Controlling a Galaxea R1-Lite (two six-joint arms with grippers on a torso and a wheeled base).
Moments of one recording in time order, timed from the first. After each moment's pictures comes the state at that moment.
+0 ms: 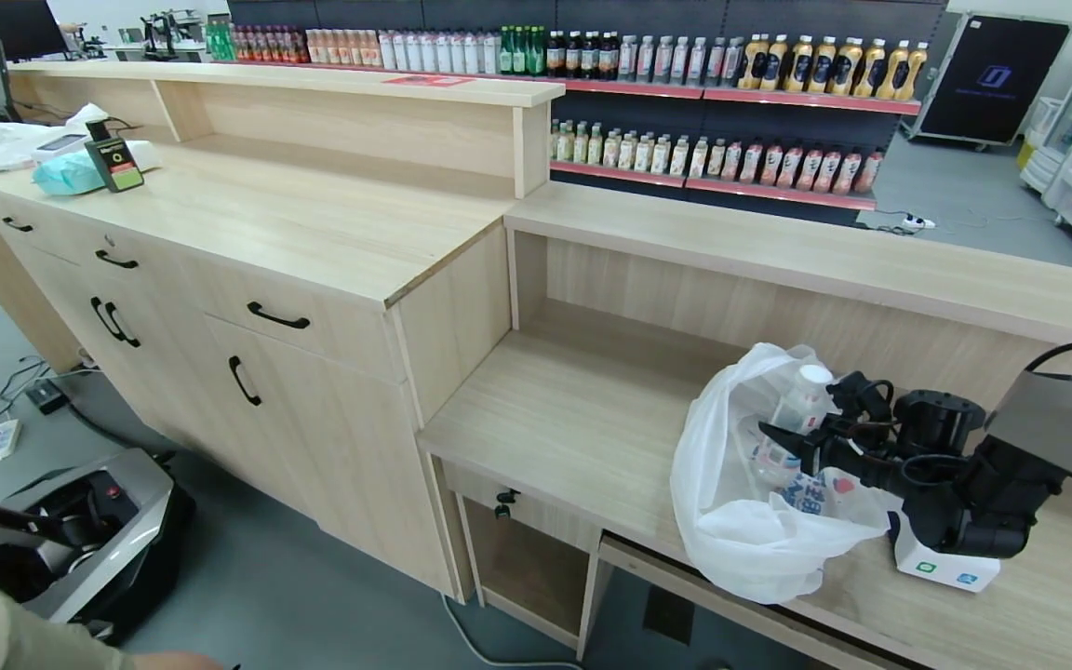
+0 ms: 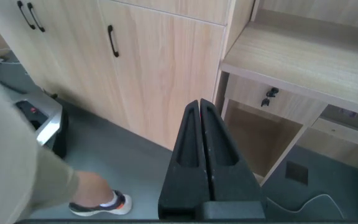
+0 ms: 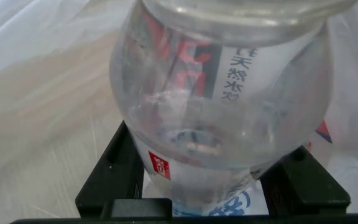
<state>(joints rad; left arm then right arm) 0.00 0.00 0.00 0.00 0.01 0.00 -0.15 2.50 -1.00 -1.31 0.65 -0.28</state>
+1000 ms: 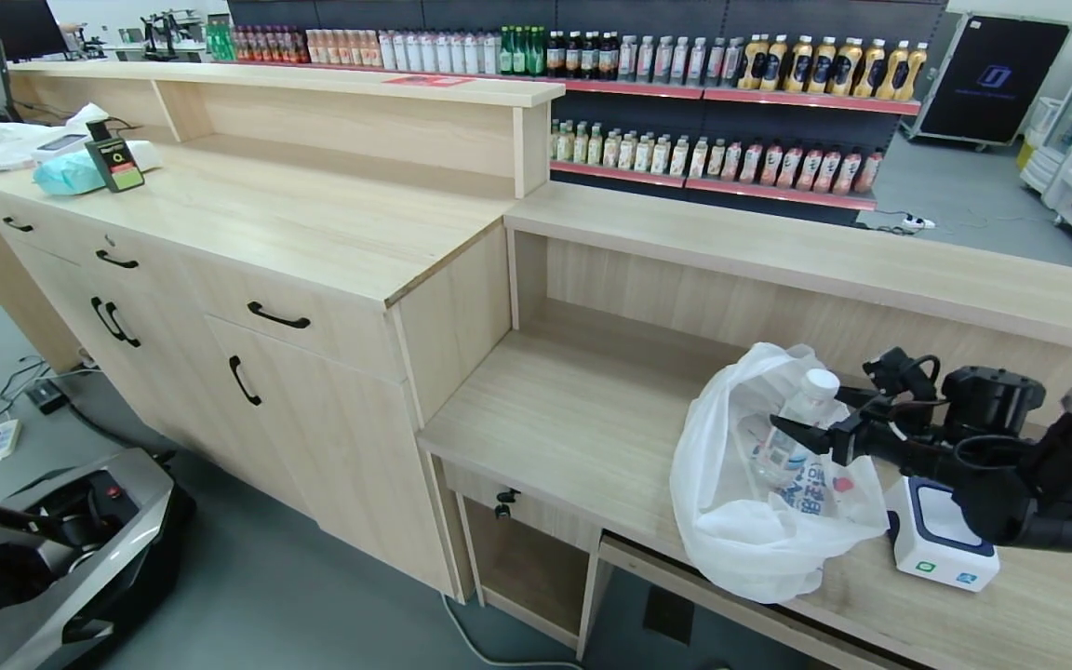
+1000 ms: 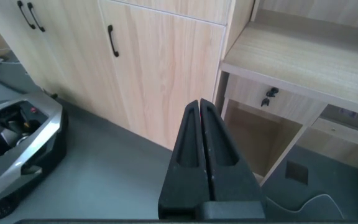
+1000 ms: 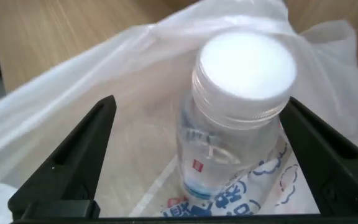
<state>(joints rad) 0.00 0.00 0.00 0.00 0.01 0.00 -0.17 2.26 -0.83 -1.23 0.71 -0.29</state>
